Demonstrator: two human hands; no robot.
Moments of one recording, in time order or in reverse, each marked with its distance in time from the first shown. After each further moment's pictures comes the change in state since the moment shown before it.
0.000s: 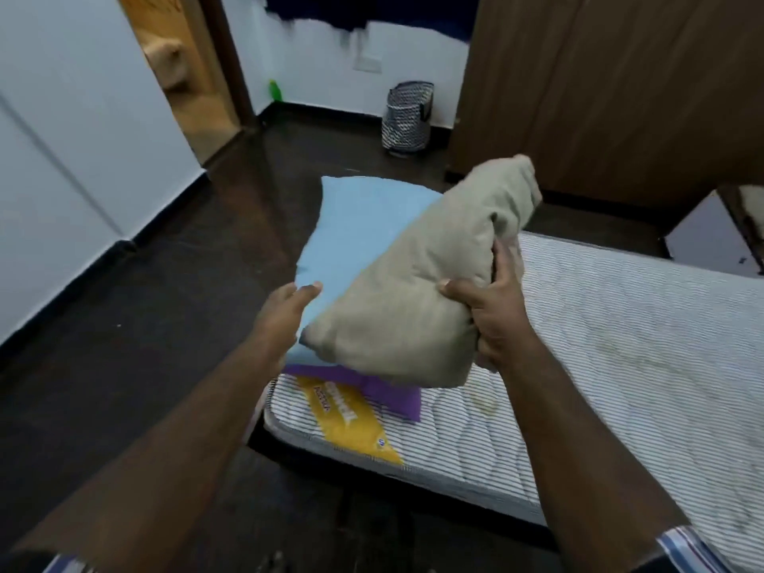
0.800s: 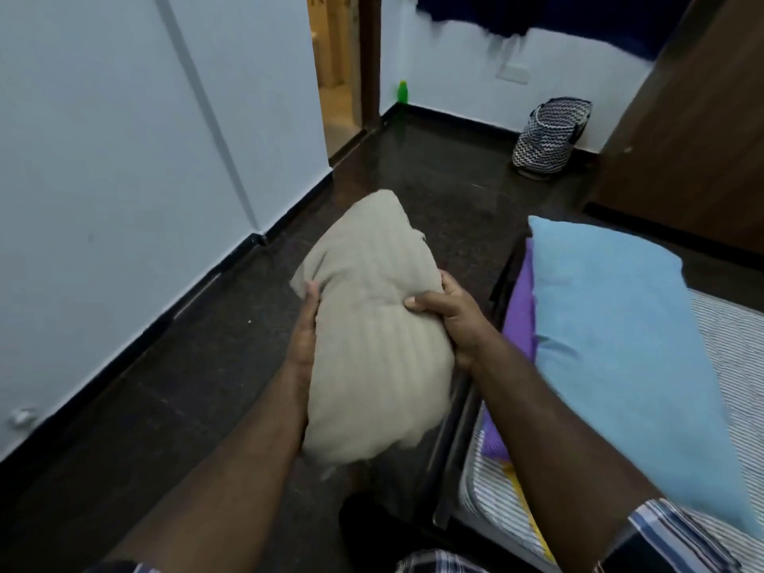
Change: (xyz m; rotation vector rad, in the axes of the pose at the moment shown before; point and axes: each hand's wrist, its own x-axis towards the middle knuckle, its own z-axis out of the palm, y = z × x) left_hand 0.201 0.004 -0.409 -0.748 -0.157 -0.100; right_hand 0.069 0.123 0.528 0.058 -0.487 0.371
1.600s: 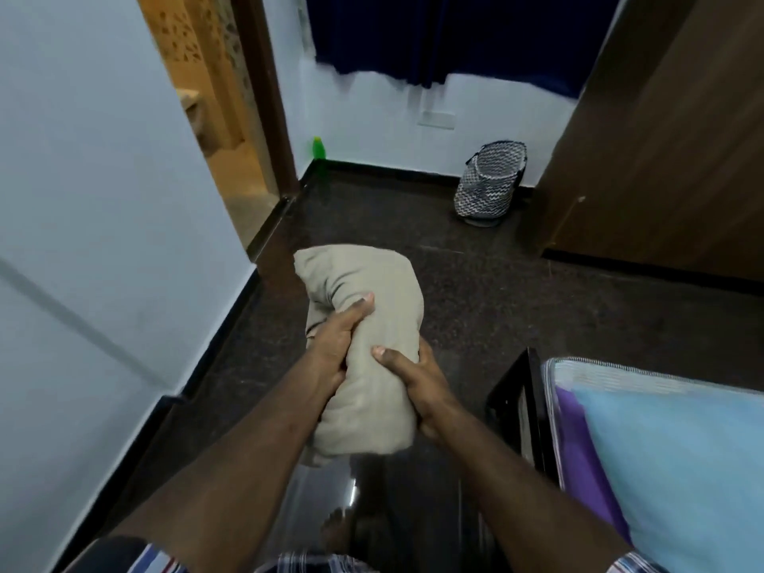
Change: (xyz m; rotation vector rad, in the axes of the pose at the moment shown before) left_hand 0.518 0.255 0.164 0.287 -0.154 -0.215; right_hand 0.489 -0.118 -0.029 0.094 0.375 -0.045
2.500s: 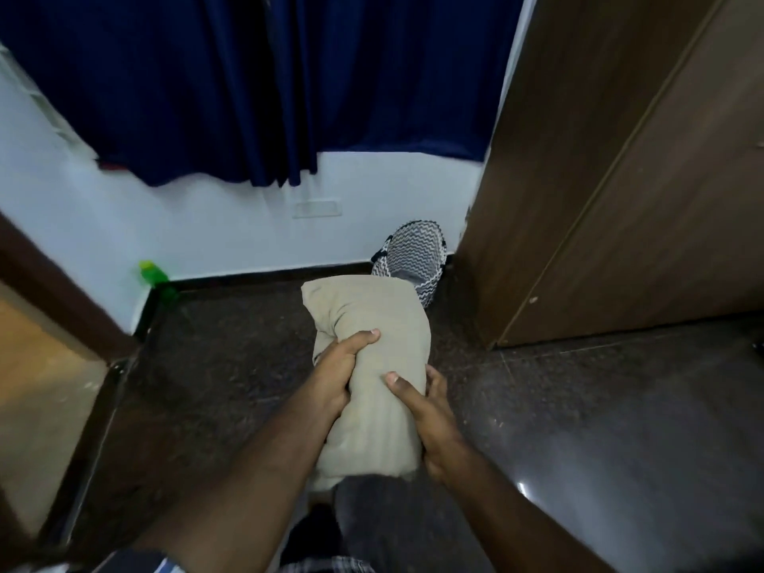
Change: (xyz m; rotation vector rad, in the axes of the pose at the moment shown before) left_hand 0.739 0.286 0.299 0.239 -0.248 -0.210; right_hand 0.672 -0.305 -0.182 0.175 0.461 -0.063
